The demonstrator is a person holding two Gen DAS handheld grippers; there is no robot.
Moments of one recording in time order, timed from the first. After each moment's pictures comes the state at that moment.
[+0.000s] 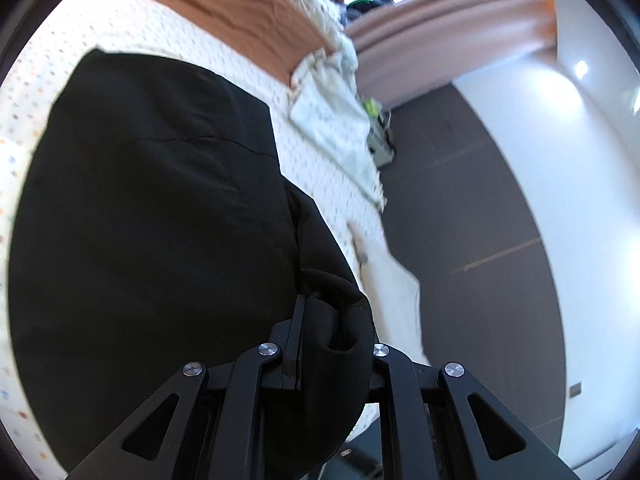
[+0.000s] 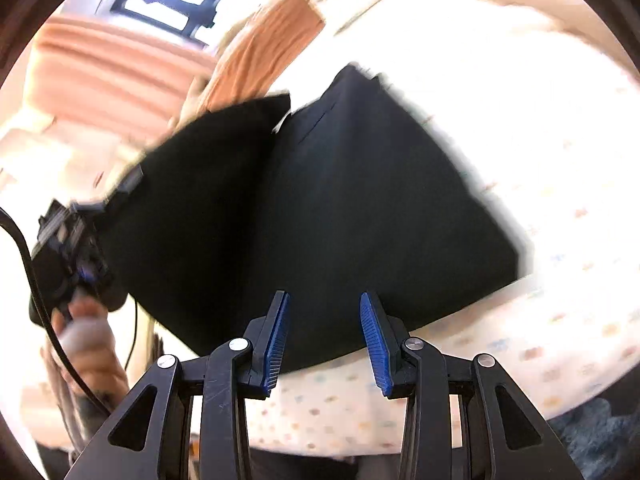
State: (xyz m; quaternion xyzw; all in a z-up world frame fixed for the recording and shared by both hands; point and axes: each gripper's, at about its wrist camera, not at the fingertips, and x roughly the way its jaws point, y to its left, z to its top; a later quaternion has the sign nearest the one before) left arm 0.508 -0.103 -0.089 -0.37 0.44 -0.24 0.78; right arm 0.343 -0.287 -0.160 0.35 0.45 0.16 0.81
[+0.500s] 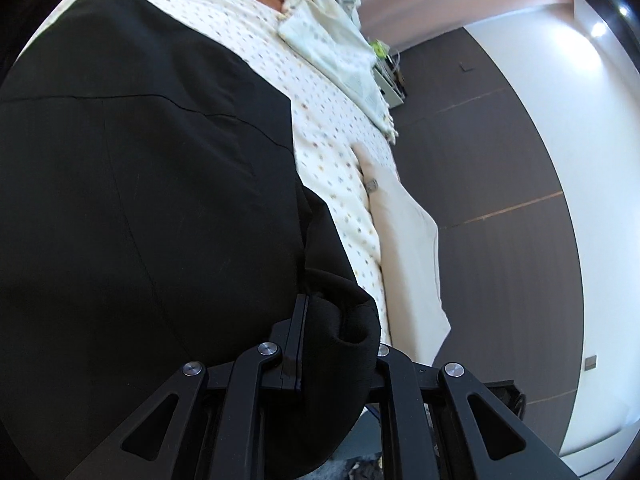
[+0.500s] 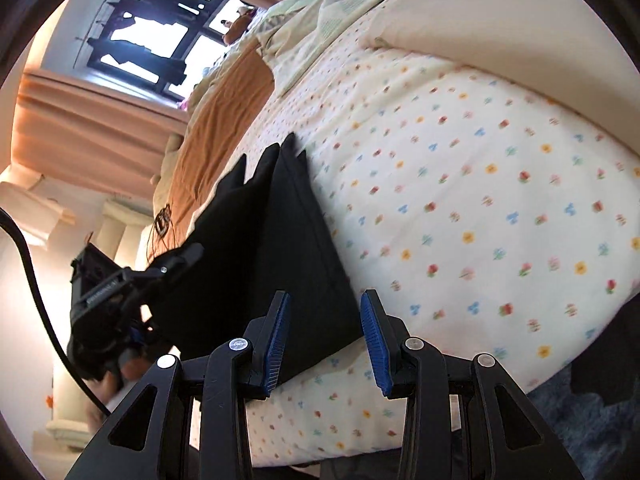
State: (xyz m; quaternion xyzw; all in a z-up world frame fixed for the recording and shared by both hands) left arm 0.536 -0.194 -0.128 -0.34 0.51 -0.26 0.74; right arm 0.325 -0.366 -0.152 0.40 0.42 0.10 0.81
